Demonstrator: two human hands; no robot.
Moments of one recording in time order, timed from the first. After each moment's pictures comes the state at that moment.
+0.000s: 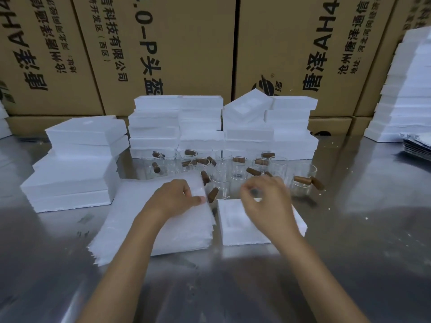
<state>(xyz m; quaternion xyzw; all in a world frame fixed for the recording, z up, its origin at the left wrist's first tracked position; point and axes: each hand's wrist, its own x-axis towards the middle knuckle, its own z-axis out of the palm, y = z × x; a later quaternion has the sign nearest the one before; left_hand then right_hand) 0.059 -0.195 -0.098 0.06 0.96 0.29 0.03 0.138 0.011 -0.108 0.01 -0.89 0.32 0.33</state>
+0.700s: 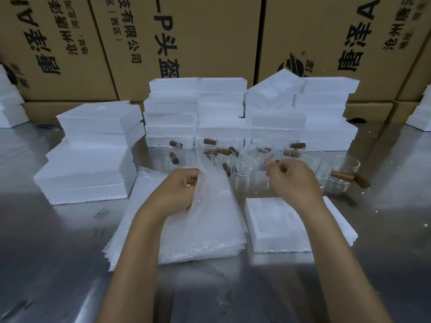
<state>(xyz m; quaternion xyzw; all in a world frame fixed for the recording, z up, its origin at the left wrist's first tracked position) 0.057 -0.228 -0.091 0.13 0.86 0.49 0.03 0.074 0.002 -0.092 -0.12 -0.90 0.37 0.20</state>
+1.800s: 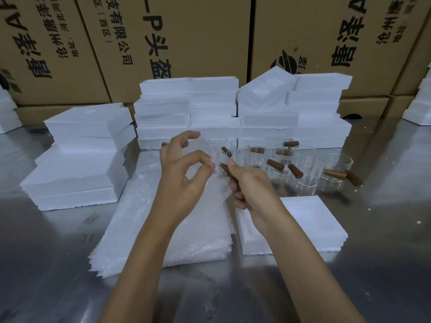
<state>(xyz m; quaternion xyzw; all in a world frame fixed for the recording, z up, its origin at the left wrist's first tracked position) 0.075 -0.188 -0.082 0.20 0.81 0.48 -0.25 0.081 -0.044 -0.091 -0.08 -0.66 0.75 0.04</state>
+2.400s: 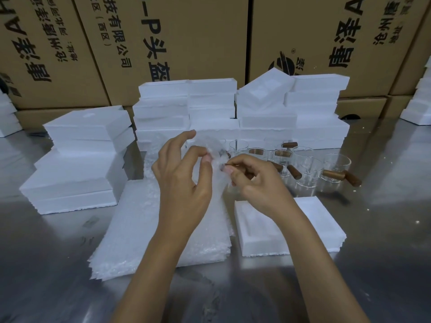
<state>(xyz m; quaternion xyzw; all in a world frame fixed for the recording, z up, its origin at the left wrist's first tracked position) 0.079 -0.172 -0.088 0.16 0.81 0.41 -0.40 0.076 -0.018 -0.094 0.12 -0.79 0.57 0.17</state>
